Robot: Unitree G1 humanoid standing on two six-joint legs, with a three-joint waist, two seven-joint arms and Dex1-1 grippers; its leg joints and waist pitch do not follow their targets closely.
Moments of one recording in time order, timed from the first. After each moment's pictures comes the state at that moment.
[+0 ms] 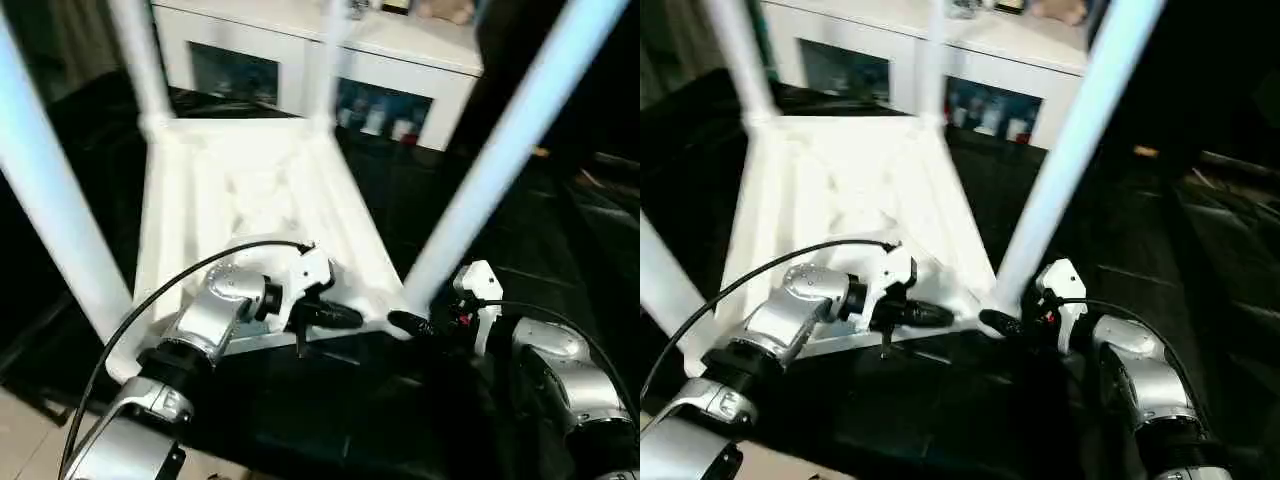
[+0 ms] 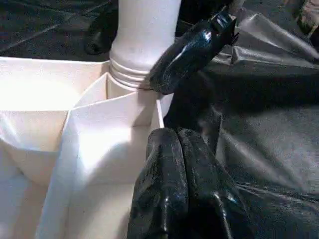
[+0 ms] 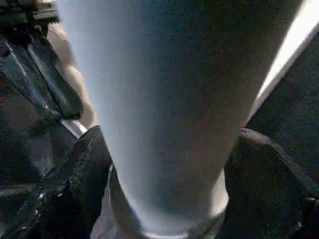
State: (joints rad) left arm -0.59 0.23 -0.30 0.61 -0.03 0.12 -1.27; right arm -0.27 -0.41 0.07 0.43 0.27 0.06 0.98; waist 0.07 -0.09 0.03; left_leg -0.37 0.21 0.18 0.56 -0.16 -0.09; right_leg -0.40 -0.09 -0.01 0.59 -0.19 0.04
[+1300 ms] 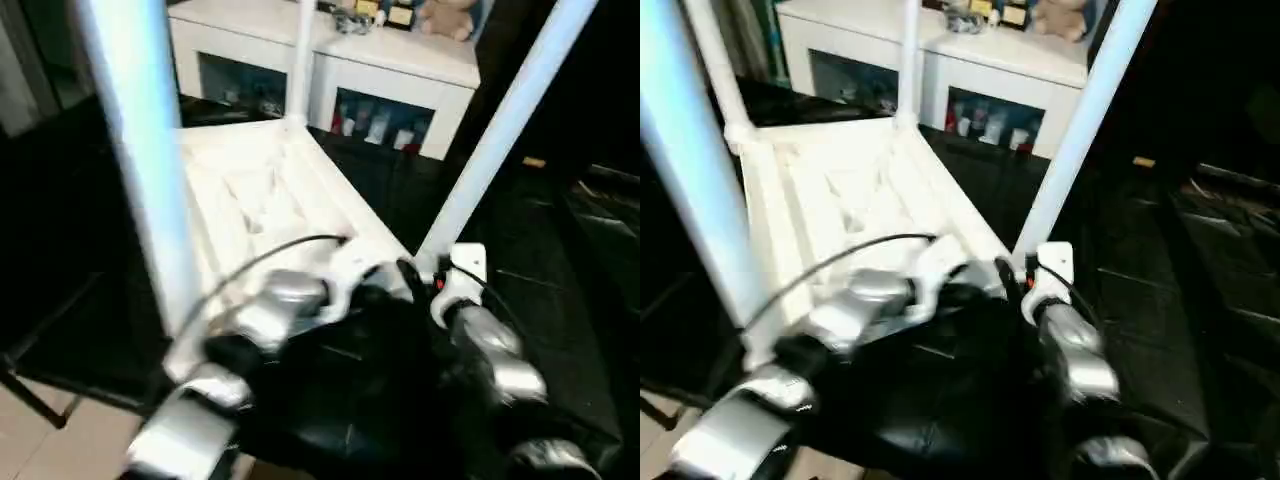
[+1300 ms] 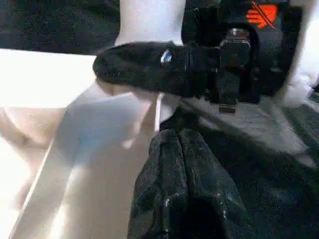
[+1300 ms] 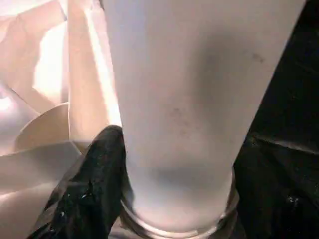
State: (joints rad) left arm -0.73 -0.04 -0.29 0.86 0.07 0.19 -0.68; right arm -0.42 -0.09 -0.07 0.69 0.15 -0.03 0.18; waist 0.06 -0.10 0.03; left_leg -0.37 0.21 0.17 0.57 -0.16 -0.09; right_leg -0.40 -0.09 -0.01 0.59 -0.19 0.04
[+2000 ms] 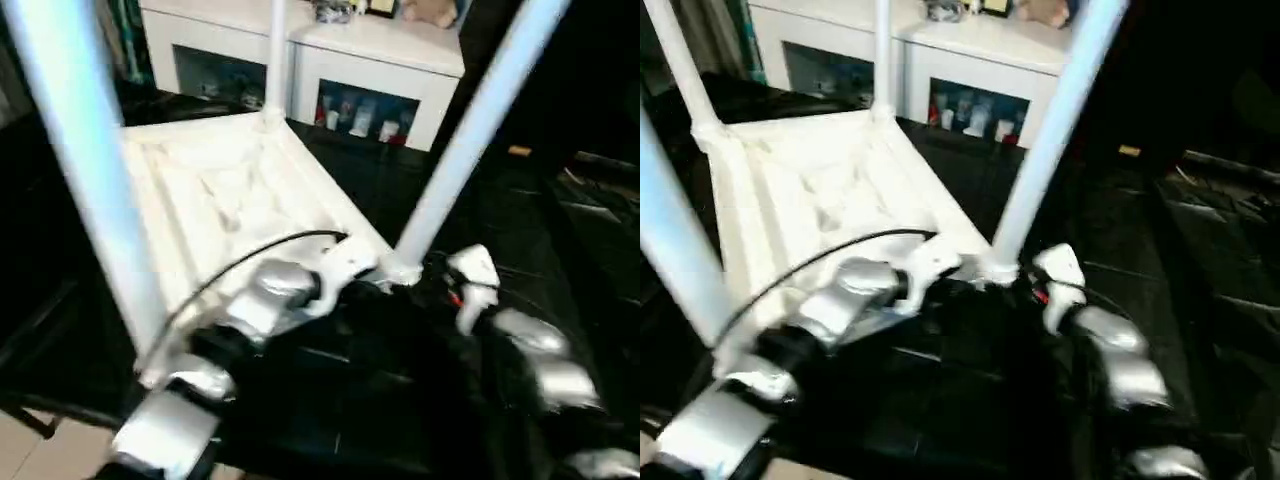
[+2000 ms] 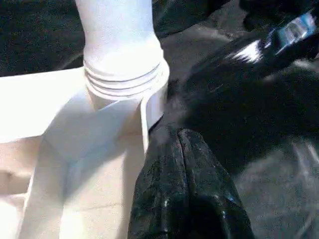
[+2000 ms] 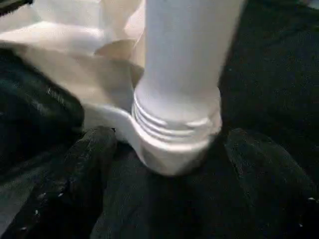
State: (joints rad) left arm -0.70 0.12 -0.35 0.73 0.09 0.16 -0.89; right arm -0.32 -0.36 0.01 0.56 0.21 0.01 0.78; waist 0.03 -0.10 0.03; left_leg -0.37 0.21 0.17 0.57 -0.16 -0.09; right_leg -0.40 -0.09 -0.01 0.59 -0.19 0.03
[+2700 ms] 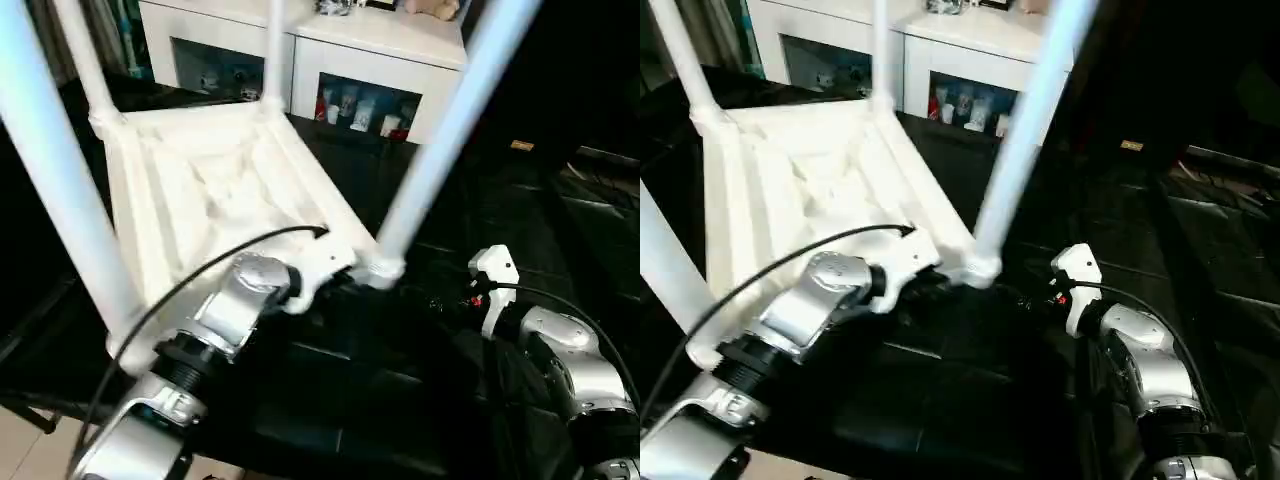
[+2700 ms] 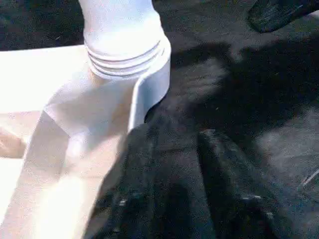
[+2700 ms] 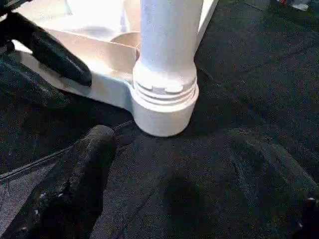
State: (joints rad) left arm -0.62 0.22 -0.37 0.40 0.15 0.42 -0.83; right arm -0.31 -0.41 0.00 0.48 0.24 0.04 0.86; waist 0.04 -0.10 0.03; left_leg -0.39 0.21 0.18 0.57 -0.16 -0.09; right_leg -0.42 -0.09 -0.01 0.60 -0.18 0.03
